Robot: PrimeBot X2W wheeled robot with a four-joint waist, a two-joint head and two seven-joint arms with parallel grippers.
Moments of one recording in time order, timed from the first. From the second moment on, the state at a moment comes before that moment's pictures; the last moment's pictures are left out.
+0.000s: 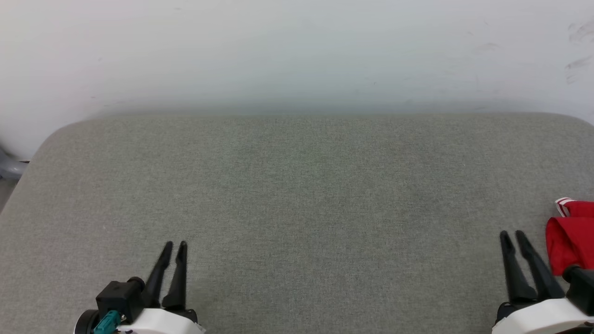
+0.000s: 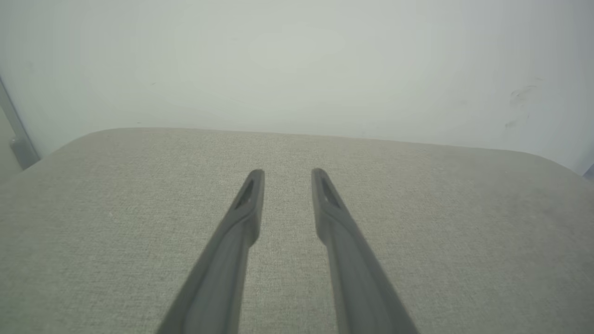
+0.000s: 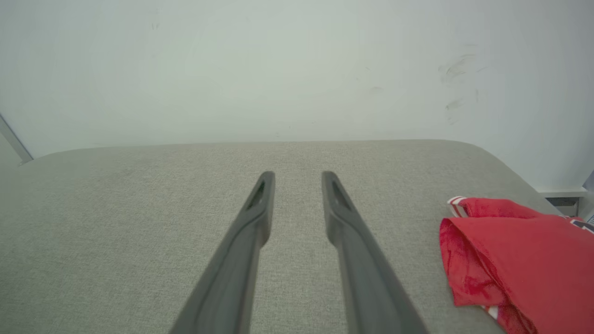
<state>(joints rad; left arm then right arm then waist) 0.03 0.15 -0.08 0.13 -0.27 -0.06 -0.26 0.13 -0.05 -0.12 -0.15 0.14 0.13 0.01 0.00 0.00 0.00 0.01</state>
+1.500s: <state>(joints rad) -0.02 0.10 0.02 0.19 -0.93 -0.09 -0.07 0.03 -0.05 -0.11 0.05 0.87 0.13 0.05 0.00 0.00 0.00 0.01</state>
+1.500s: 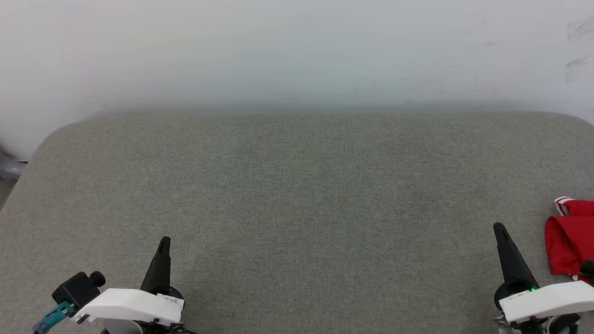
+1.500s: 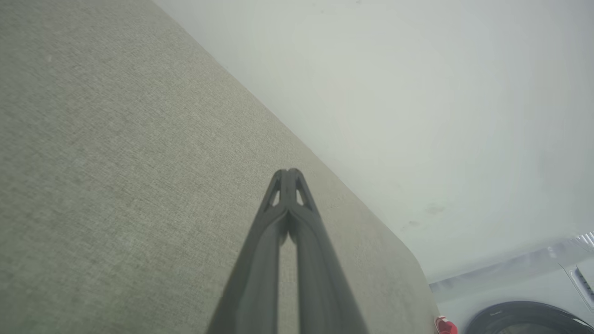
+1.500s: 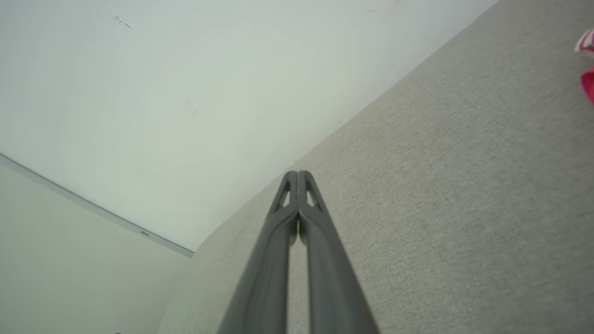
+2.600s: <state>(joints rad) -0.06 0.08 0.07 0.22 -1.26 -0.11 0.02 -0.04 -0.05 -0.11 0.15 1.23 0.13 0.08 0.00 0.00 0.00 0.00</state>
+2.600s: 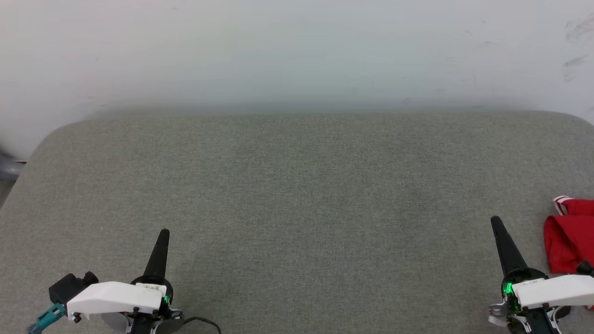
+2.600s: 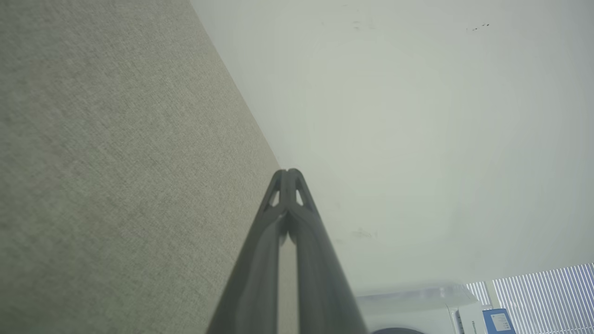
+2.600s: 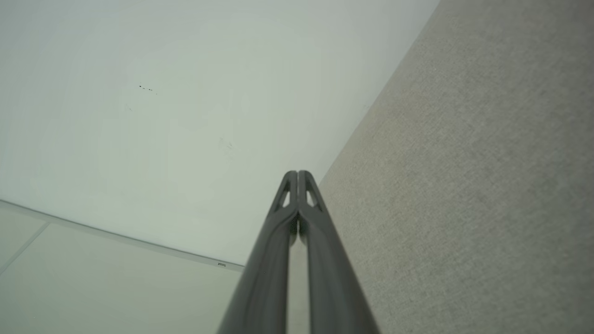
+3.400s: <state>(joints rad) -0.09 0.06 0.09 0.23 -1.47 -0.12 0.08 -0.07 -0.05 -0.11 0.20 1.46 0.13 0.10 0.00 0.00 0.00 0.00</state>
